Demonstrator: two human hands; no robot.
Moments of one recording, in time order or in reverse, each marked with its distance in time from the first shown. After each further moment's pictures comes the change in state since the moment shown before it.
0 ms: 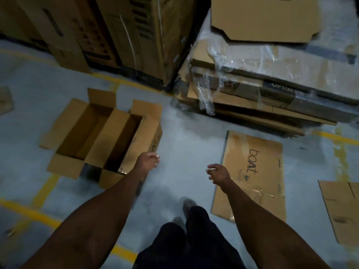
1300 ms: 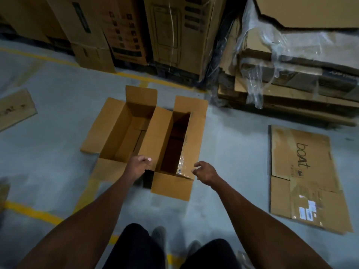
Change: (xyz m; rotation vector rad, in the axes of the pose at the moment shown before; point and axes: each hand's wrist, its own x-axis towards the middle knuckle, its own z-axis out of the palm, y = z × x) left_hand 0.105 -0.215 -0.407 0.110 0.003 0.030; right_hand -0.048 -0.136 0.470 -0.289 -0.127 -0.127
